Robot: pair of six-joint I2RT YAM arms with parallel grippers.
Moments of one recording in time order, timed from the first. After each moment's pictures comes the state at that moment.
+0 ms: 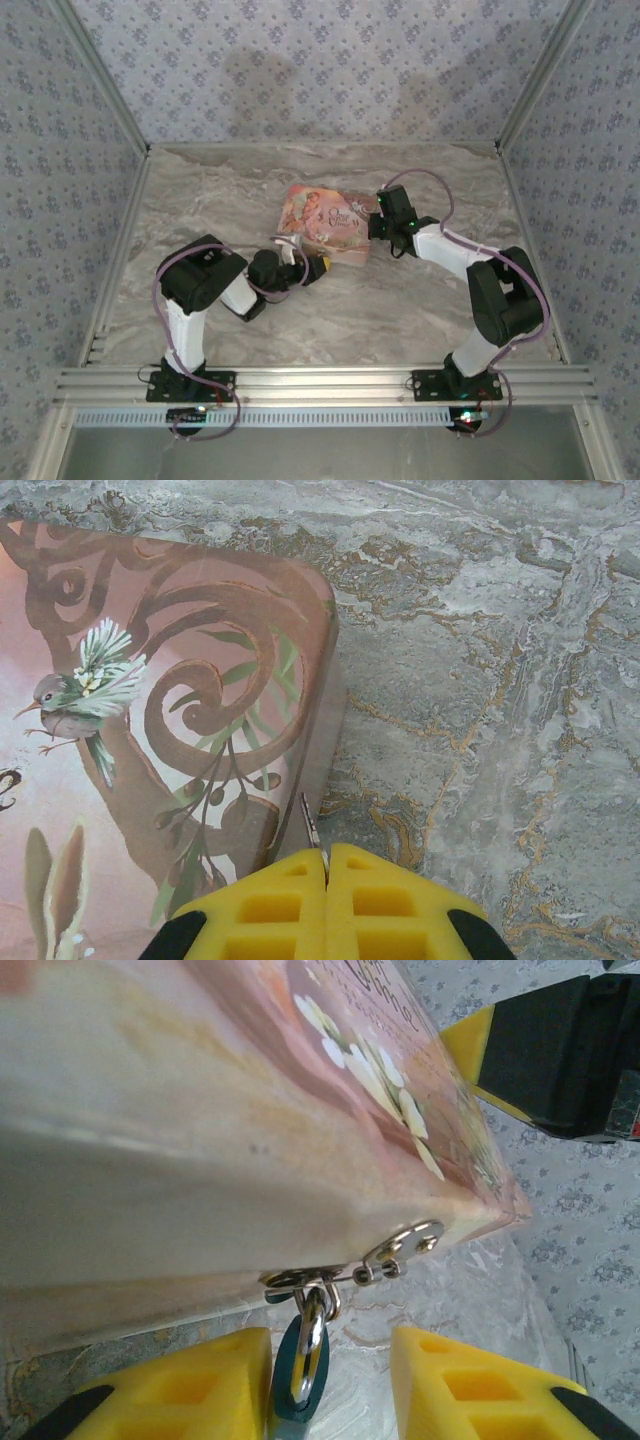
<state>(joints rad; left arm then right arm) -0.68 1.99 0.48 1.29 0.36 -0.85 0.43 1.62 0.98 -0.19 0.14 0.35</state>
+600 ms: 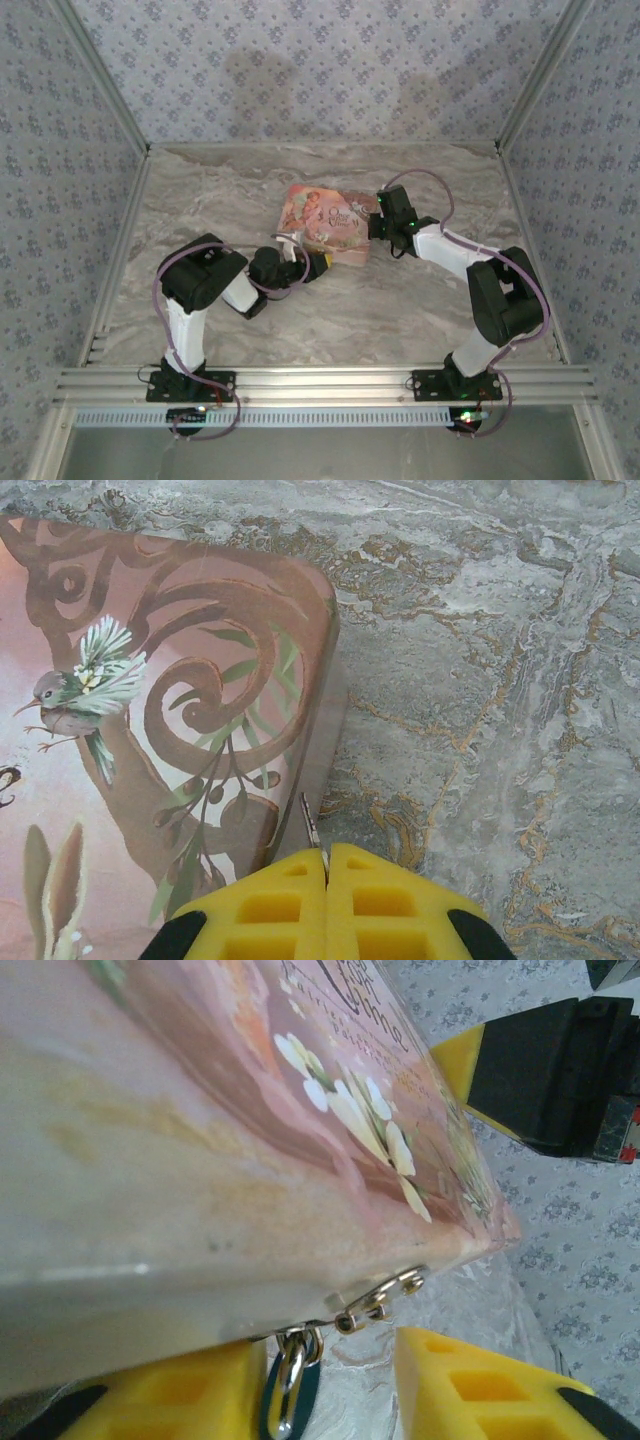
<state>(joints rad) -0.67 2.00 0.51 1.28 0.37 -0.87 0.43 1.62 0.97 -0.18 0.14 0.35</state>
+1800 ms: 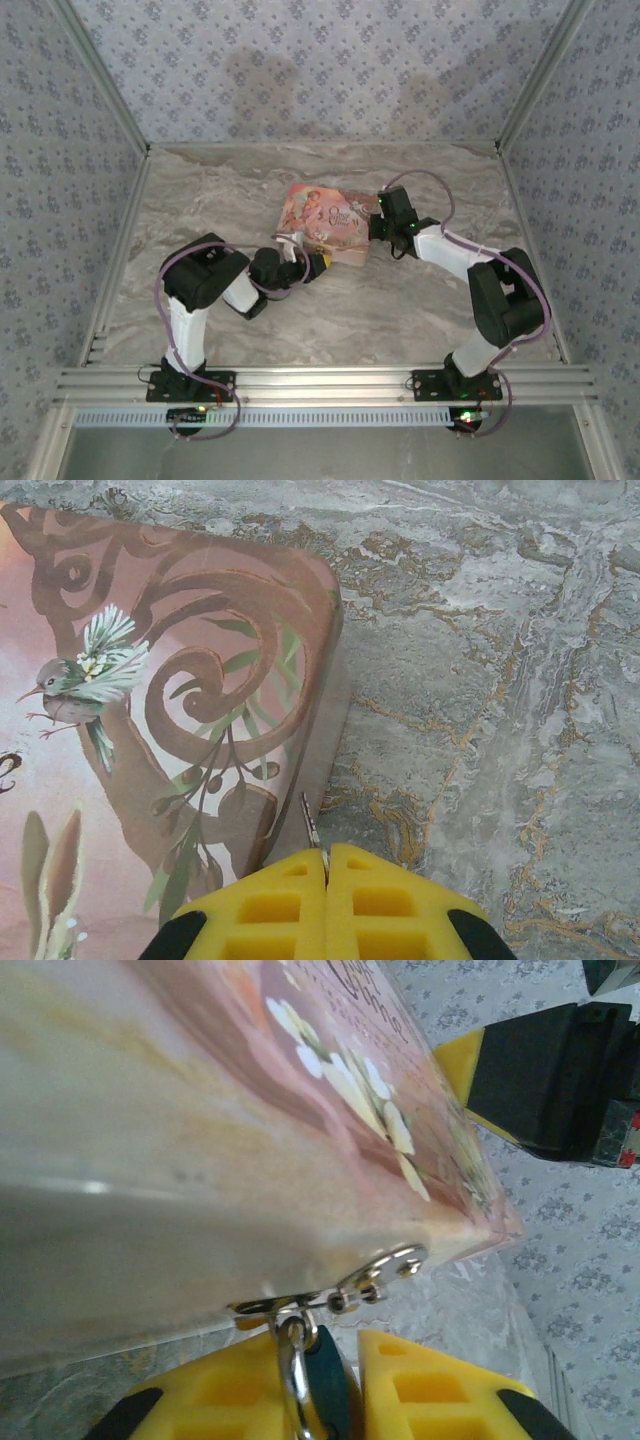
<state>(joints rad) -0.67 2.02 0.51 1.31 0.37 -0.88 0.43 1.62 0.96 -0.18 0.14 0.35</state>
